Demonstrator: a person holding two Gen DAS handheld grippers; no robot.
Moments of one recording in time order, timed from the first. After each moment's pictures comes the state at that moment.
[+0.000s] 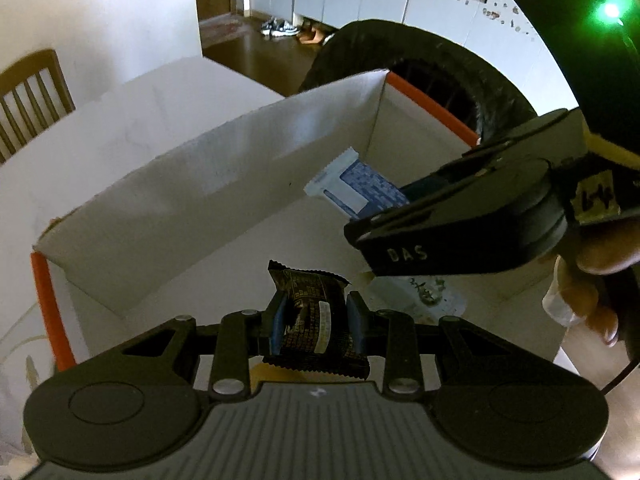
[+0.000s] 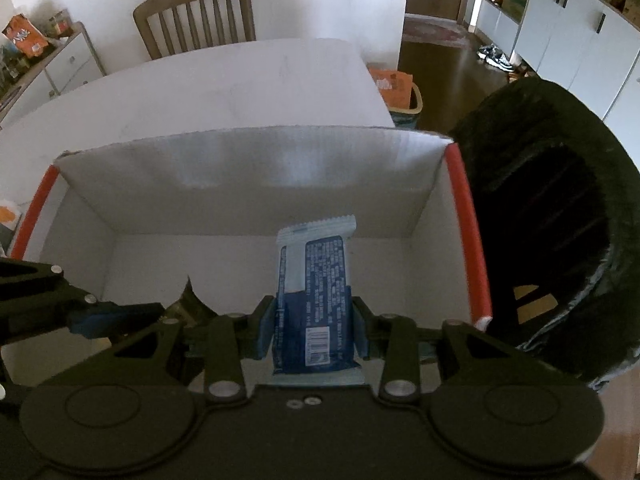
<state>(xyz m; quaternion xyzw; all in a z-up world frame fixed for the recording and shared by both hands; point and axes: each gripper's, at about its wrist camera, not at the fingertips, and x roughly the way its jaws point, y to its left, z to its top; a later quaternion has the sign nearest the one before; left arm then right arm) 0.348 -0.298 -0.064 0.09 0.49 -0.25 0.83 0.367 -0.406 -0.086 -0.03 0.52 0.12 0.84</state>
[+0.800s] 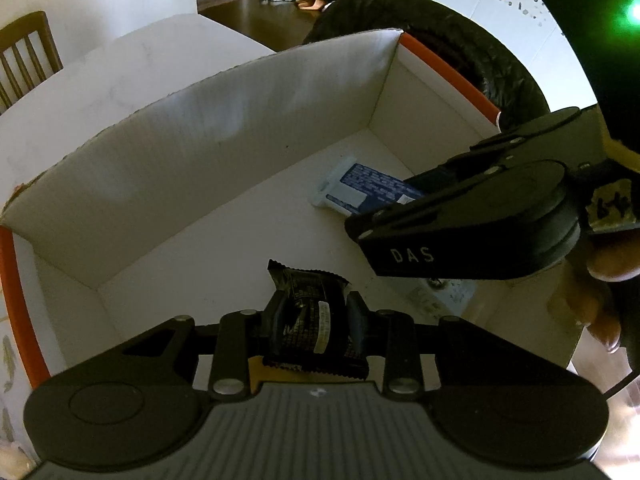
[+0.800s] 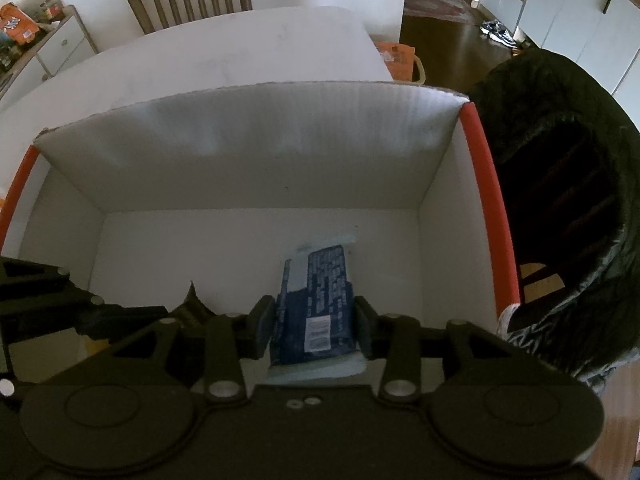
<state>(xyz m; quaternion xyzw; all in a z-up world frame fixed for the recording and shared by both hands) 0.365 -0.305 -0.081 0.08 0.54 -0.25 0.80 0.376 -0.400 -0.104 -0.03 0.56 0.12 0.82</state>
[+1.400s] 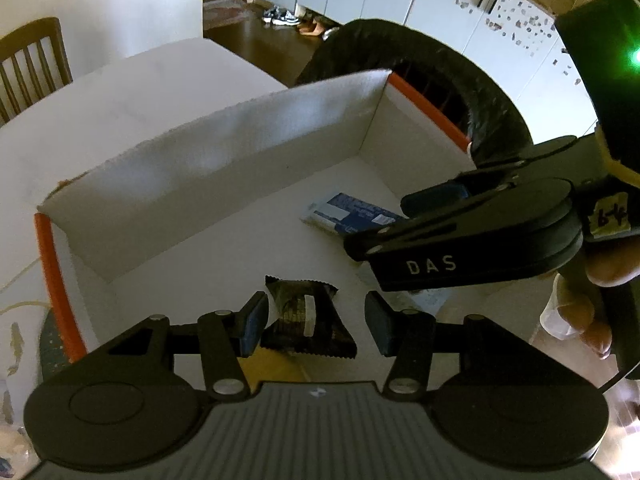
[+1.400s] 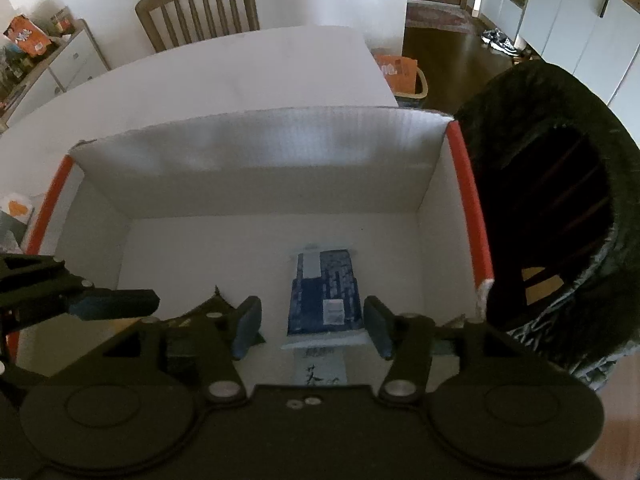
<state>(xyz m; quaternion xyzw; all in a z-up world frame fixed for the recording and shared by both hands) 0.343 -0.288 -0.056 0.05 0.50 -0.25 0.82 0.365 -0.412 -0.085 -0.02 0.54 0.13 0.83</state>
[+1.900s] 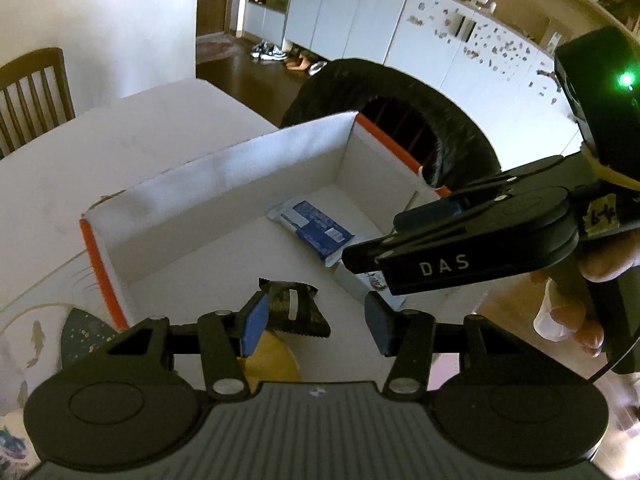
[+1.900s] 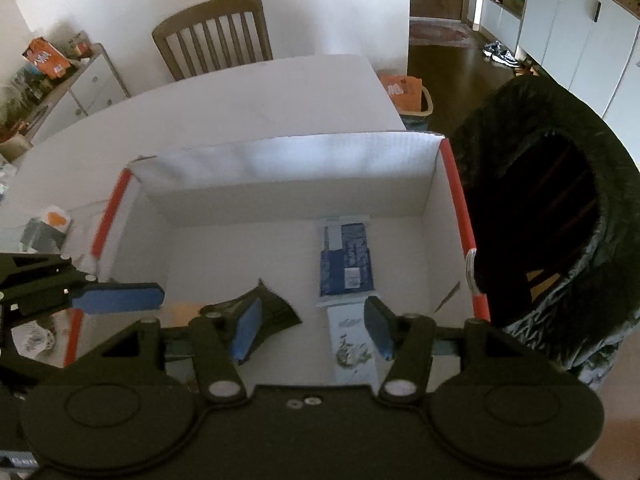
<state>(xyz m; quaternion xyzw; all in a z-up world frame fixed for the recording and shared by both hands) 0.300 -0.264 -0.014 0.03 0.46 -0.27 0.85 0.326 -0.413 -0.045 0.01 0.51 0.14 0.85</state>
